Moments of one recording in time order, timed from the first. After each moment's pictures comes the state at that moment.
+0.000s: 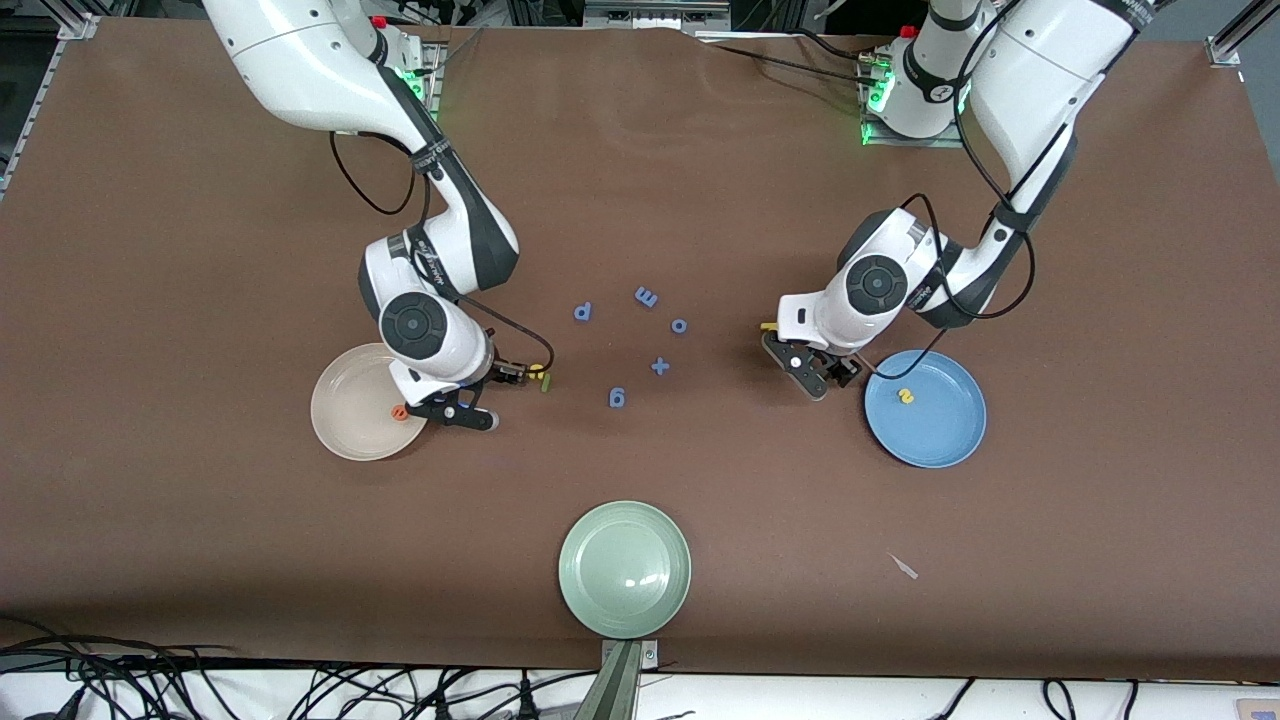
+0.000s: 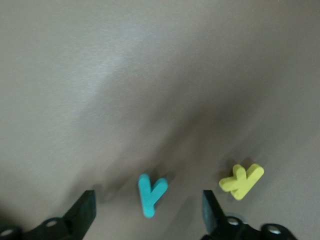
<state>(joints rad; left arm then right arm) 0.00 0.58 -0.42 -2.03 0.31 2.46 0.24 0.44 0.64 0.02 -1.67 0.04 2.20 0.65</state>
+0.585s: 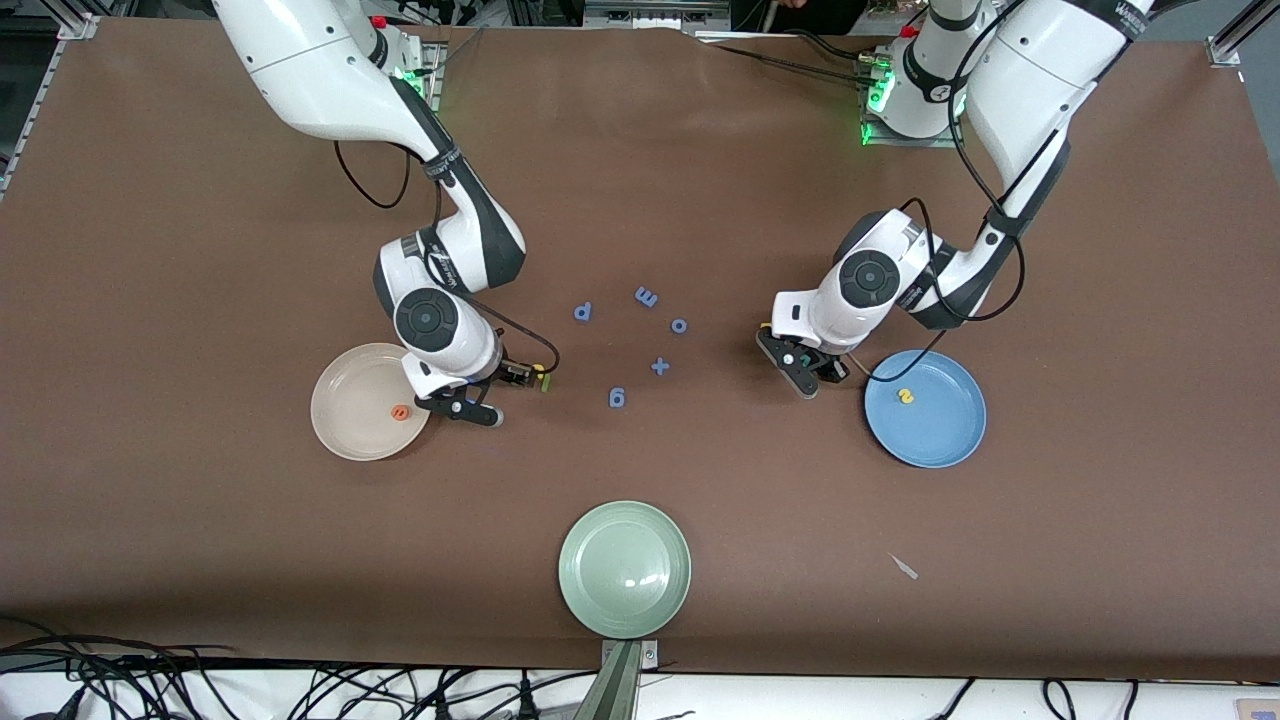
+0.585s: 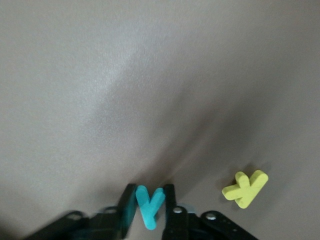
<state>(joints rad) 0.00 0.58 -0.43 -2.04 0.36 2.50 0.24 0.45 0.67 0.03 -1.72 0.04 2.31 0.71</state>
